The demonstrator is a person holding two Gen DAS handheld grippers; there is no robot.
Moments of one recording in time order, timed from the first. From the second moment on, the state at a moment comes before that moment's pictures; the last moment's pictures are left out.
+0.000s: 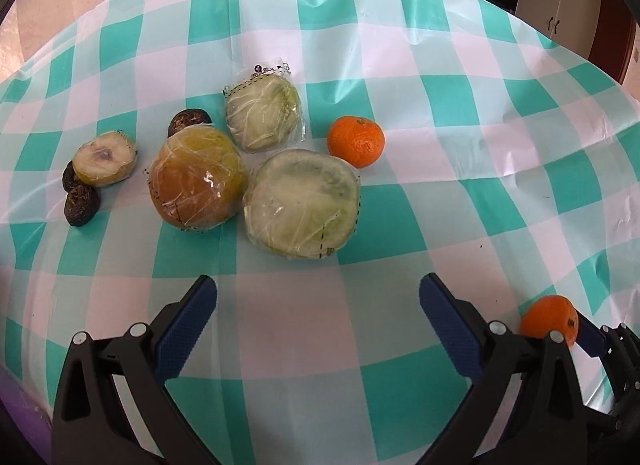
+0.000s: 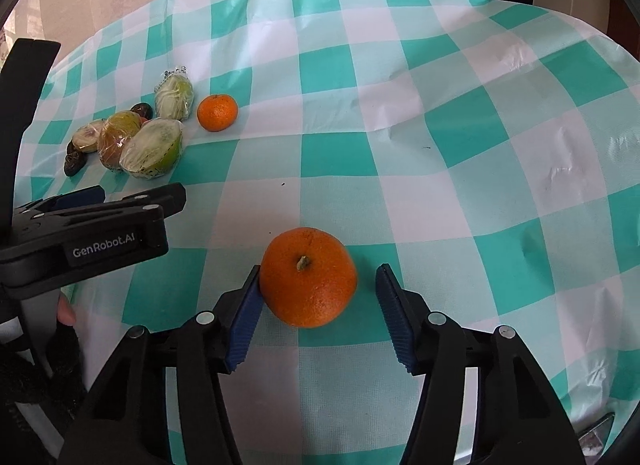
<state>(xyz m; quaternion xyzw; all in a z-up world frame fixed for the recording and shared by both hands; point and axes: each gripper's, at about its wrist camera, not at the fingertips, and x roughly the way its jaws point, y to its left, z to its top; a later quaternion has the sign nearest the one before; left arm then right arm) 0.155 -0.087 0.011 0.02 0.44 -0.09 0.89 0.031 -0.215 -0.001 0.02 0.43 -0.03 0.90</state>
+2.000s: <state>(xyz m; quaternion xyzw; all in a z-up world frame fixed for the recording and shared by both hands) -0.147 0.032 0.064 -0.01 0.30 -0.02 0.96 -0.100 -0.127 0.019 0.03 0.39 0.10 0.91</state>
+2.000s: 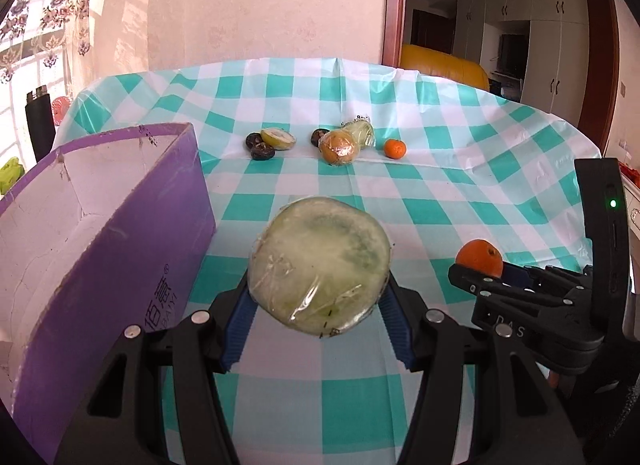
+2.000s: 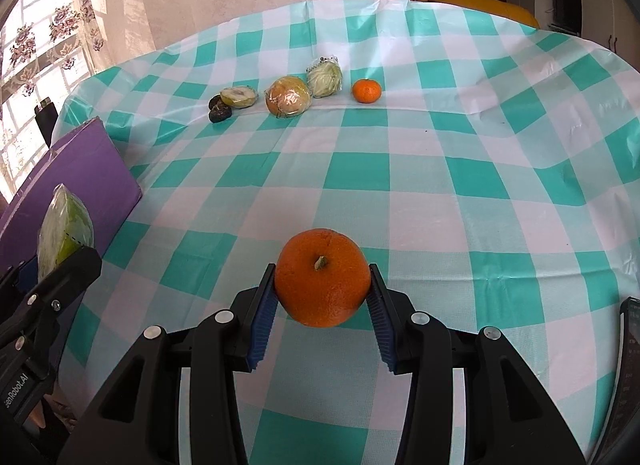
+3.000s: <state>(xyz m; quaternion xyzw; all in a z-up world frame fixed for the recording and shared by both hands) -0.252 0.192 0.145 -0.02 0.19 0.18 0.96 -0.180 0.053 0.136 -0.11 0.23 0.30 0.92</state>
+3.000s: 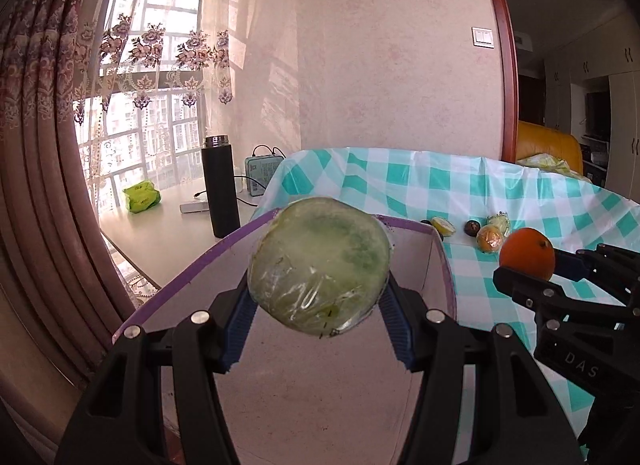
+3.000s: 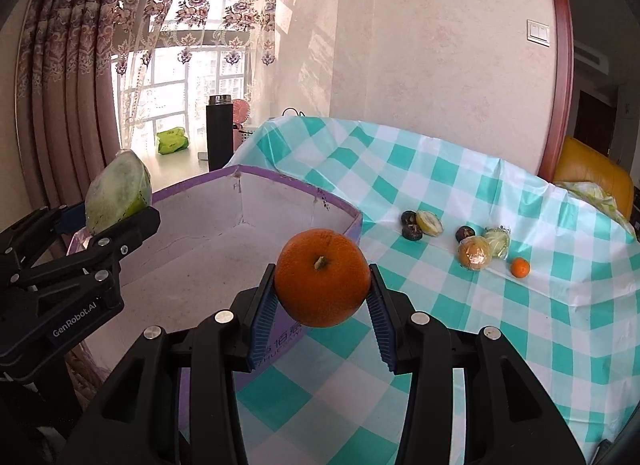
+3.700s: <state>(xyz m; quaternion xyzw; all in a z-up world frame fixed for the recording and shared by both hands) -0.219 0.264 0.078 -0.03 0.39 0.21 0.90 -0.144 0.195 0.069 -0.32 0.38 0.34 0.80</state>
